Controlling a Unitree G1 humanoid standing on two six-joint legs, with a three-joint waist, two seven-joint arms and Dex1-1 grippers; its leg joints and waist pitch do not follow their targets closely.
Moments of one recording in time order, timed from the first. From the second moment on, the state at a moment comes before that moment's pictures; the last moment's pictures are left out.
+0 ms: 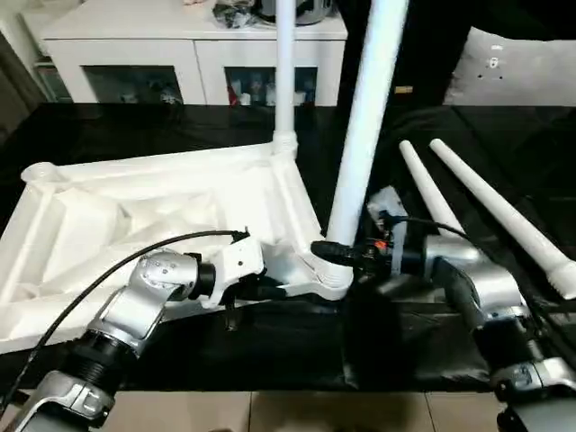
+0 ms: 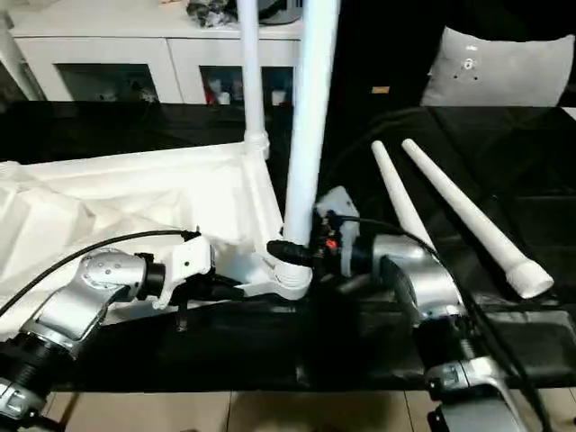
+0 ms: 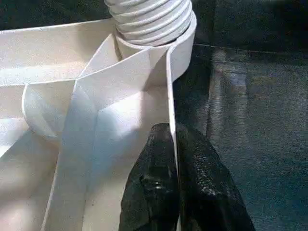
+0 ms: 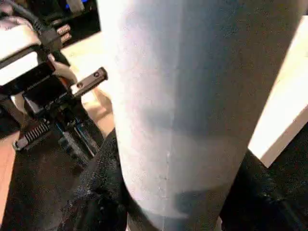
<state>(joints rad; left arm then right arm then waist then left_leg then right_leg) -0.41 0.46 -0.35 0.31 -0.03 0.09 -1.13 -0.48 -0.34 0.12 0.41 0.33 0.35 1.07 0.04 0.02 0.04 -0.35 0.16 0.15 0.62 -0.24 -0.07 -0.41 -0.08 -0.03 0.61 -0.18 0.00</state>
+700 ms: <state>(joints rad) -0.40 0.43 -0.35 0.31 -0.02 0.12 -1.08 -0.38 -0.33 0.15 0.34 0.25 0.15 0.99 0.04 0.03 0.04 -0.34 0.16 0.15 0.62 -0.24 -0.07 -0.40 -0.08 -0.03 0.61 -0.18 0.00</state>
